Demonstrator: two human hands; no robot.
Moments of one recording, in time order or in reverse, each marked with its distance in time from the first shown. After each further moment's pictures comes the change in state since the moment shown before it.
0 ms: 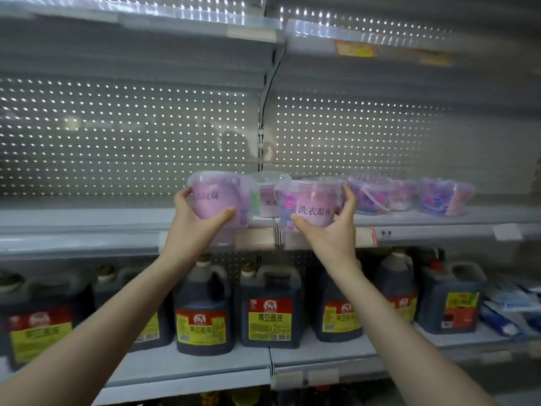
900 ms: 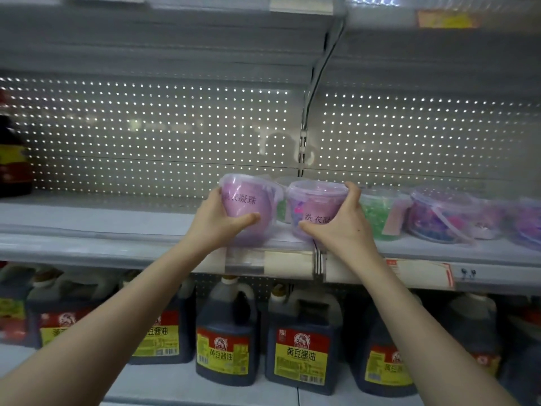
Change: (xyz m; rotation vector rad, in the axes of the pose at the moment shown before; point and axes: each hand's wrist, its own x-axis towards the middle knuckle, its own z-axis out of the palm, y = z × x) left_hand 0.069 -0.017 0.004 0.319 -0.051 0.005; right_hand 0.083 0.023 0.071 -0.412 -0.242 -0.054
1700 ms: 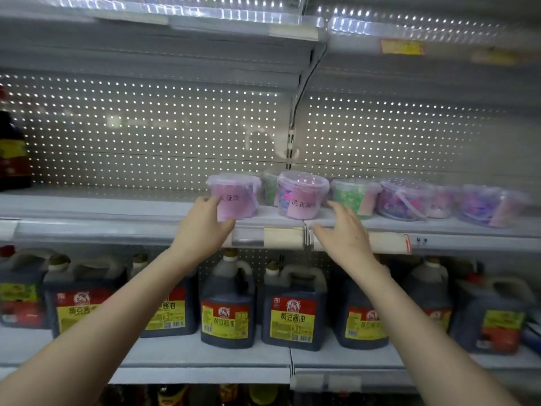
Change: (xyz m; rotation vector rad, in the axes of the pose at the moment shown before) left_hand -0.062 -0.004 -0.035 0.370 -0.039 0.078; right_hand -0.073 -0.008 -0.032 -0.233 -0.031 -0.010
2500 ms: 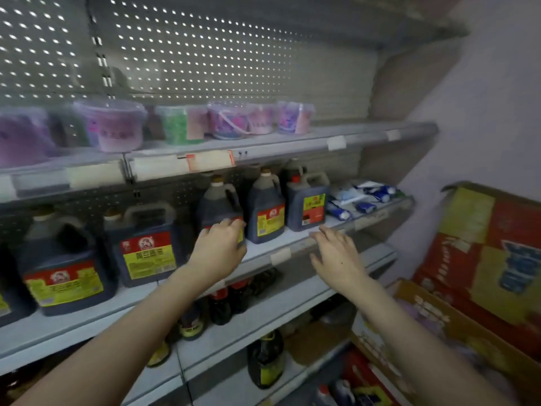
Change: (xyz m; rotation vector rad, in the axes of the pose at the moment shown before) left_hand -0.157 0.173 0.180 0.097 -0.459 0.560; right_hand -0.227 0.210 -0.131 -0.573 -0.232 0.235
